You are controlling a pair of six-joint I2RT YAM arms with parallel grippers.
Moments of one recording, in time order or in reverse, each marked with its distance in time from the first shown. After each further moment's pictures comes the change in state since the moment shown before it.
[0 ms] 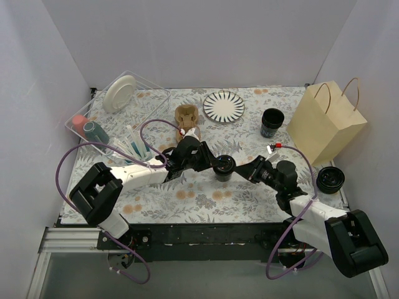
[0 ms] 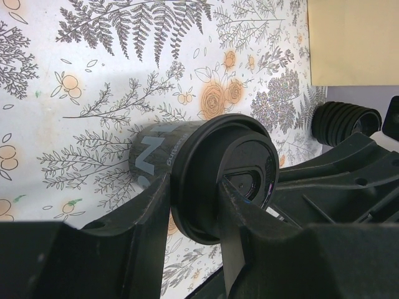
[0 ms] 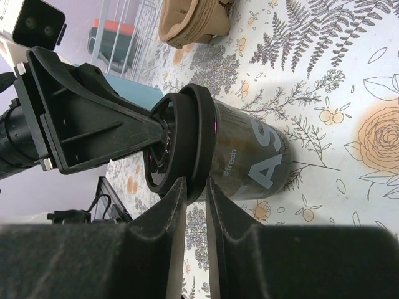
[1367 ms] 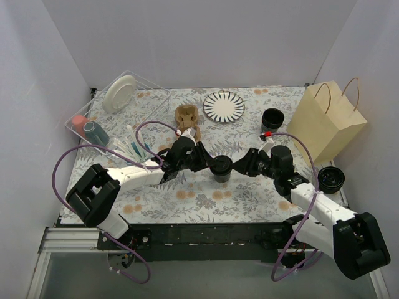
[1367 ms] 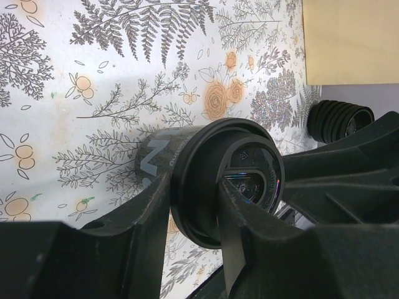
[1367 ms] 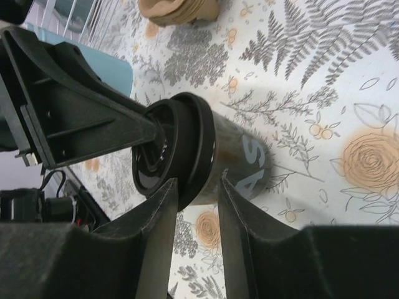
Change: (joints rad) left arm 0.038 -0.032 -0.064 0.066 0.052 0.018; right arm 0.041 -0.027 0.239 -0.397 0.023 -0.245
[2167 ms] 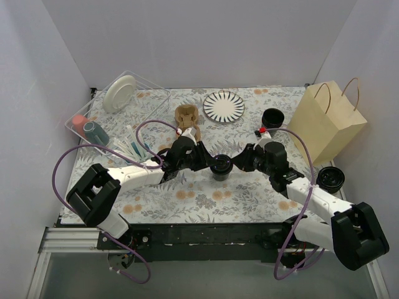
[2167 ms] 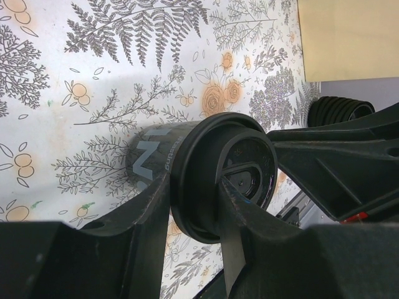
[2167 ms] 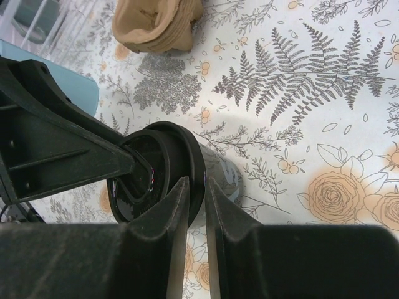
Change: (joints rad) left arm 0.006 0.009 0.003 0.011 0.009 0.027; right arm 0.064 0.102 0.081 -0.055 0.148 -0.139
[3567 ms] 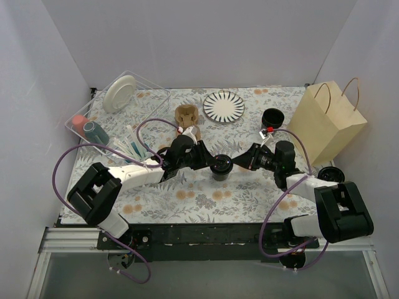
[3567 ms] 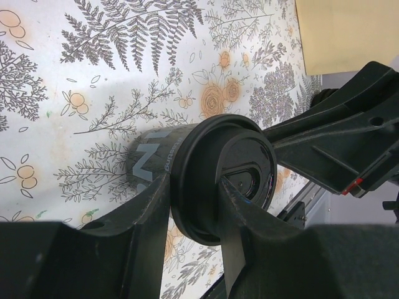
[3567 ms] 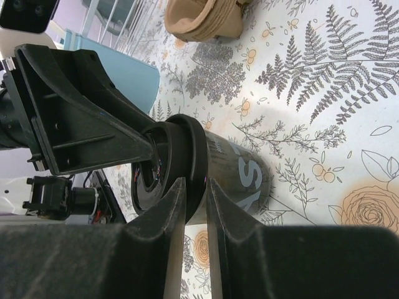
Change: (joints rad) left arm 0.014 0.013 0.003 0.018 0.039 0.052; right arm -0.219 0.203 -0.086 0.367 -0.451 0.146
